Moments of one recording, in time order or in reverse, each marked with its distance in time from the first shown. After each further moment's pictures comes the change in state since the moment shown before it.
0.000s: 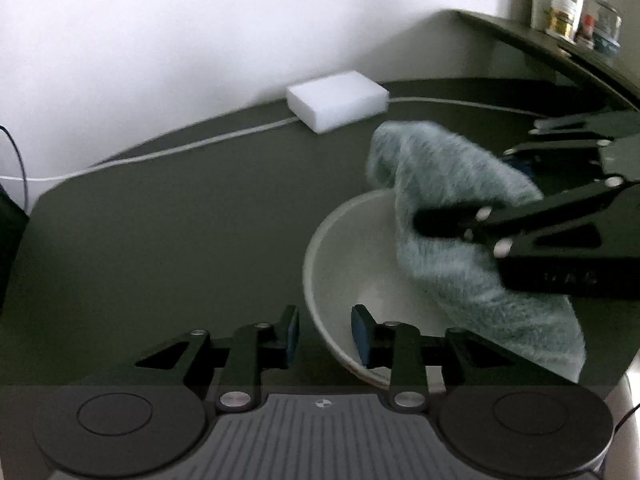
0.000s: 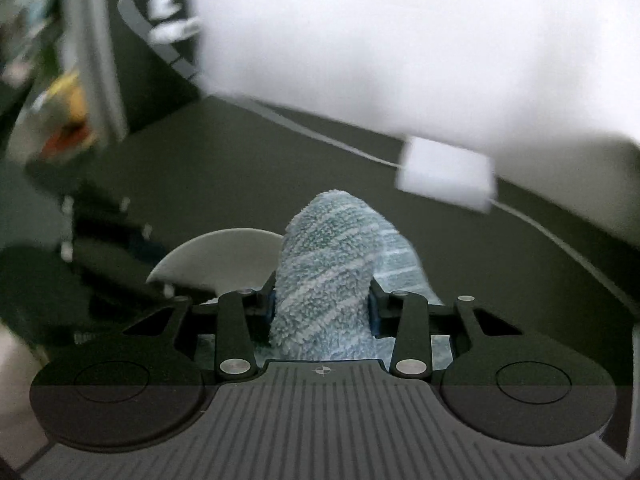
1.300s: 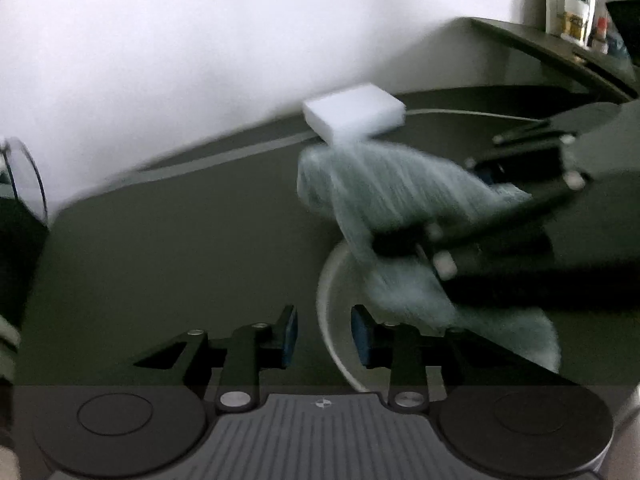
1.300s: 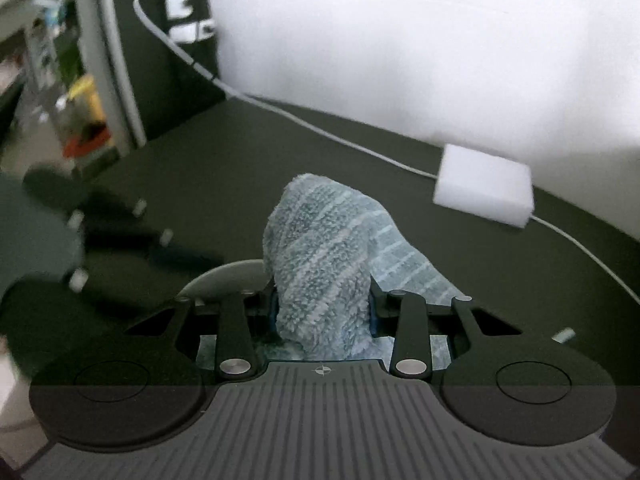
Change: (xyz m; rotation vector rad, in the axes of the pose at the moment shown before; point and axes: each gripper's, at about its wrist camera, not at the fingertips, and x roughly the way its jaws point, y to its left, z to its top) left arm -0.003 -0.017 0.013 0.027 -0.008 0.041; right arm 0.013 0.005 0.019 0.036 0.004 0.060
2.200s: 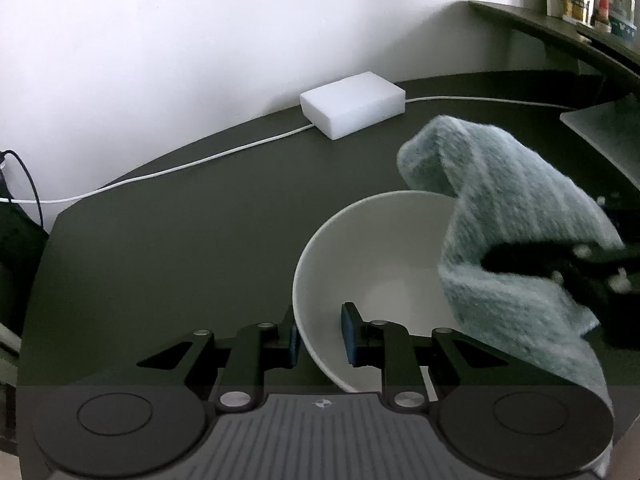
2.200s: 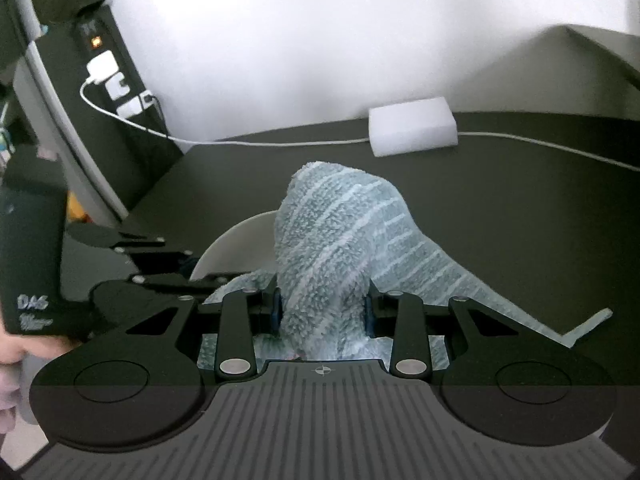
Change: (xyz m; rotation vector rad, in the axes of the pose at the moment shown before) left arm 0.010 -0.007 -0.014 -0.002 0.027 0.037; right arm -0.048 -0.008 -0.054 0.386 -0.094 -0.041
